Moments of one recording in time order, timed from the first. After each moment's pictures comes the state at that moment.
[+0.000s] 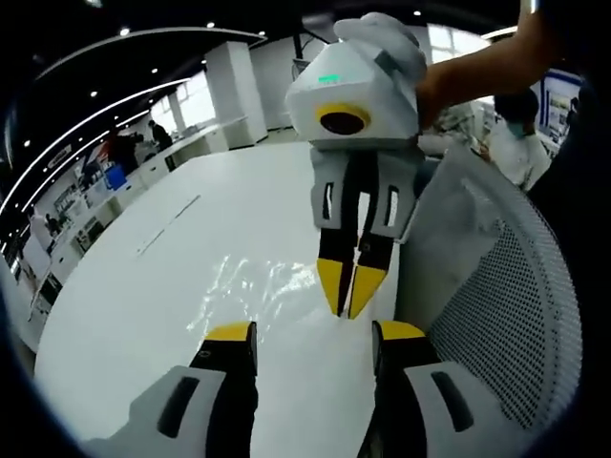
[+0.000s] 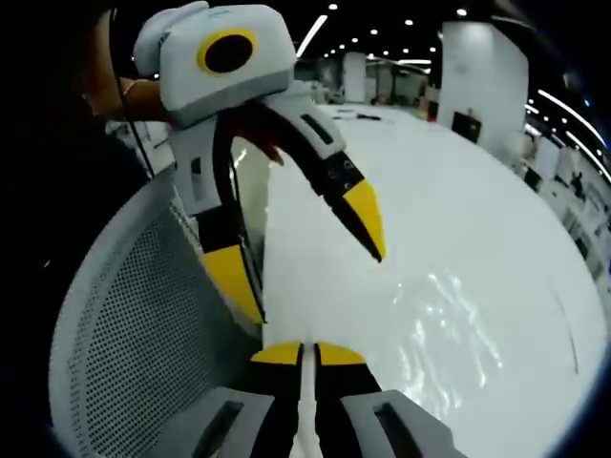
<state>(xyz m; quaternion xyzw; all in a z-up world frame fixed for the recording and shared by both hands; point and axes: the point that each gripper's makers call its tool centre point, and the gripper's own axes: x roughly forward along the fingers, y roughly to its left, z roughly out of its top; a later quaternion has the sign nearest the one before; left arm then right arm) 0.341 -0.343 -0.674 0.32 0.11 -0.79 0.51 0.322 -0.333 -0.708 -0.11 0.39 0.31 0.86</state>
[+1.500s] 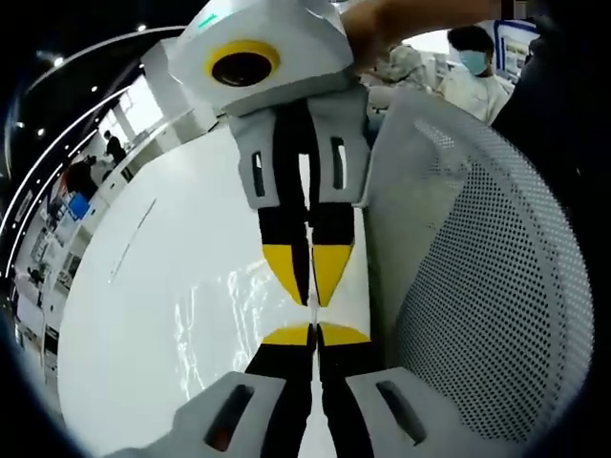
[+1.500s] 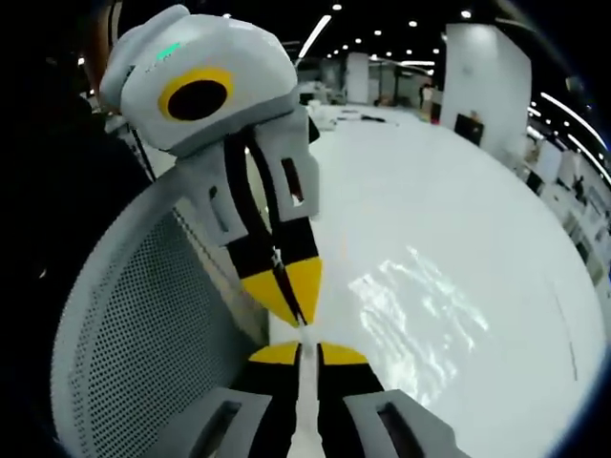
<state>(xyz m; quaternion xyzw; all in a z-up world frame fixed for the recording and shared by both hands) 0.327 -0.326 -0.700 0.41 0.09 -0.81 0.41 0.323 -0.323 -0.707 -0.12 0.39 0.31 0.86</state>
